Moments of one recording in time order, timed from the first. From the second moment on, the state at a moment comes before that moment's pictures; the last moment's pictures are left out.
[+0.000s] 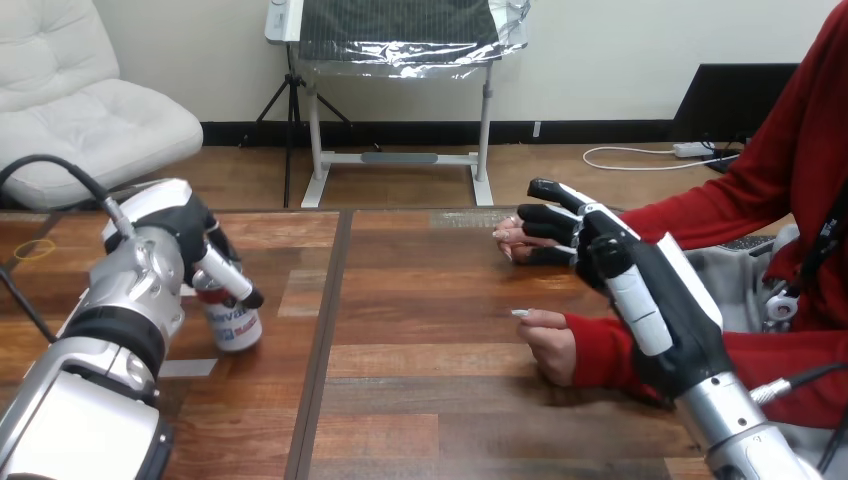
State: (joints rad) left arm -0.96 0.43 -0.37 1.28 0.56 0.15 -0.06; right arm -0.06 -0.22 -0.06 0.26 0.06 -0.48 0.37
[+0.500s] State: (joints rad) left arm -0.96 0.43 -0.36 1.20 0.55 0.15 -0.06; right arm -0.11 -0.26 -0.06 0.35 -0.02 -0.54 0.30
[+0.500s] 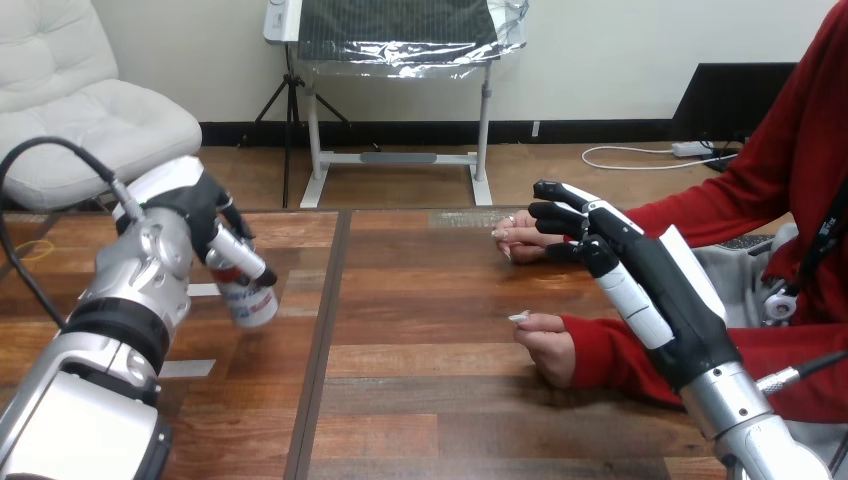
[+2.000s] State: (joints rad) left arm -0.95 0.47 -0.34 0.97 0.54 0.17 -0.12; right arm -0.39 -0.49 0.06 0.61 -0.47 -0.55 0.17
